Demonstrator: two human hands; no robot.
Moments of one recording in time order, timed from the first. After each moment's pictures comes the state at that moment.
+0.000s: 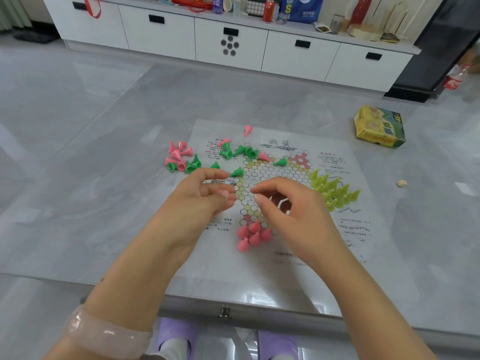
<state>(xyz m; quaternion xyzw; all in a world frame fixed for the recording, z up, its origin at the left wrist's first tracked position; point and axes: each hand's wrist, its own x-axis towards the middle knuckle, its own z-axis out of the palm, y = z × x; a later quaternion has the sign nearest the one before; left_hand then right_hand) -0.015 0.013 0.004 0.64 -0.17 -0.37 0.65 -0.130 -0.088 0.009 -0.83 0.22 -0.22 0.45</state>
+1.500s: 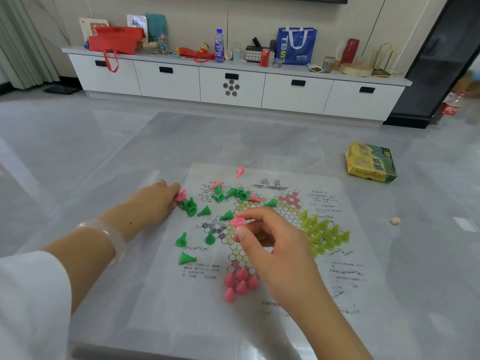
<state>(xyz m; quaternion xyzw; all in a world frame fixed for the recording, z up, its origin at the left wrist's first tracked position) 0.130 -0.024 -0.024 0.89 -0.46 -0.07 -0.02 -0.129 -0.084 0.034 -0.76 0.22 -0.23 0.57</state>
